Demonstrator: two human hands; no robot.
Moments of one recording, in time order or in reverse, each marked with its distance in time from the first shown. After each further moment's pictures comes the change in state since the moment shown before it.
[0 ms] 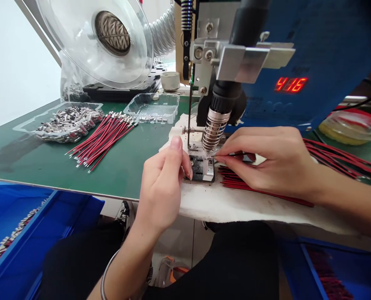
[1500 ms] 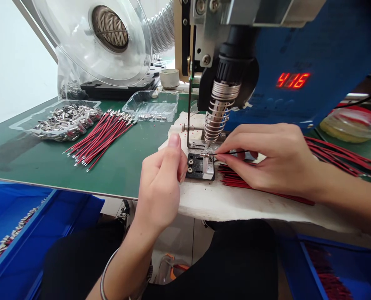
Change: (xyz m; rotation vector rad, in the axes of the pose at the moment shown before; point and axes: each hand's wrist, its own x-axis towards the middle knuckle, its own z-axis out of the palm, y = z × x) left_hand -0.001 0.006 0.001 0.048 -0.004 -0.014; right_hand 0.001 0.000 -0.002 -0.017 -0.025 0.031
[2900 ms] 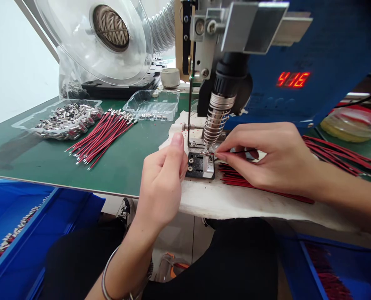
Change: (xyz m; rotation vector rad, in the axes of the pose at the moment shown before) left_hand 0.000 0.001 0.001 0.025 0.000 0.019; right_hand 0.003 -0.001 -0.001 0.061 -0.019 0.057
